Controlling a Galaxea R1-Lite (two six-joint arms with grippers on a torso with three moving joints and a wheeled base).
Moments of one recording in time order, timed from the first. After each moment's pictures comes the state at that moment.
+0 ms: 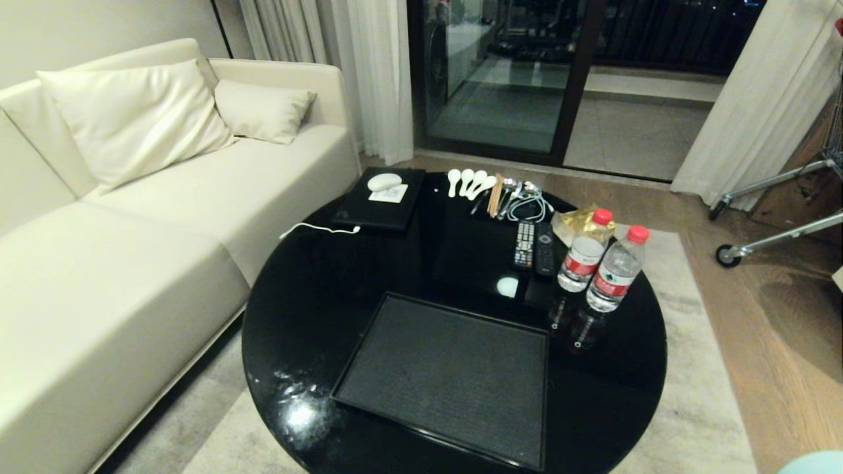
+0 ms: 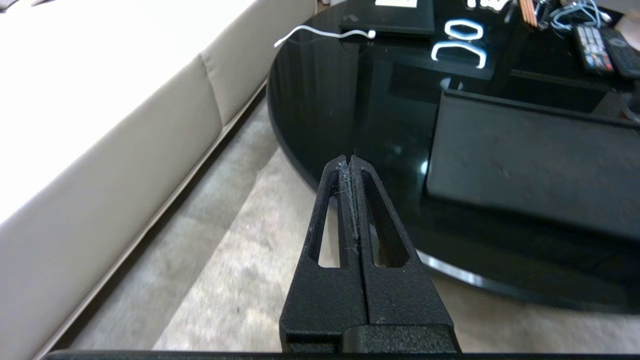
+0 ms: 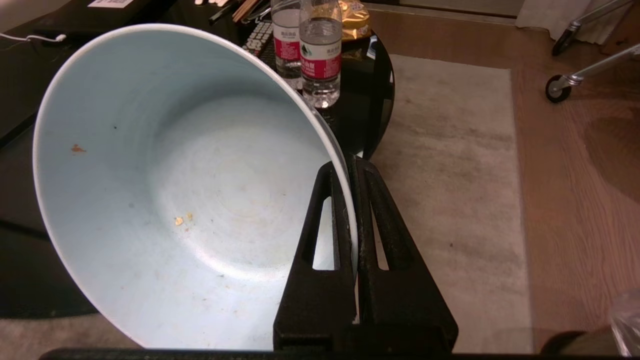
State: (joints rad) left arm 0.00 0.00 0.00 -0.01 0.01 -0.01; right arm 0.00 0.00 0.00 0.00 -0.03 0.01
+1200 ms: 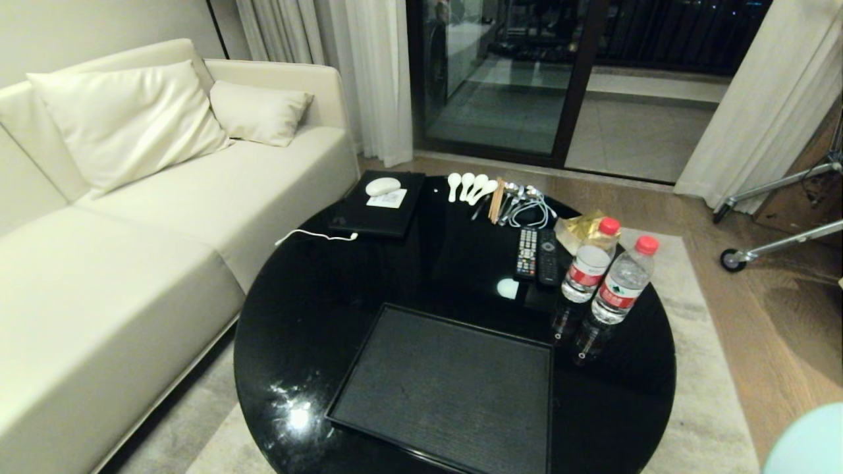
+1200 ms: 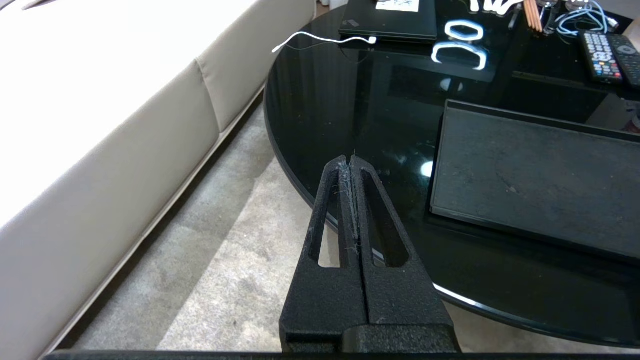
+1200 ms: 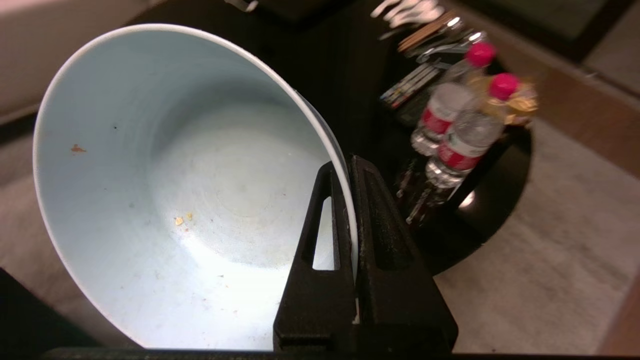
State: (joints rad) left arm 0.00 0.00 0.00 -0.01 0.01 -0.01; right arm 0.01 0.48 -0.41 0.04 0.45 -0.23
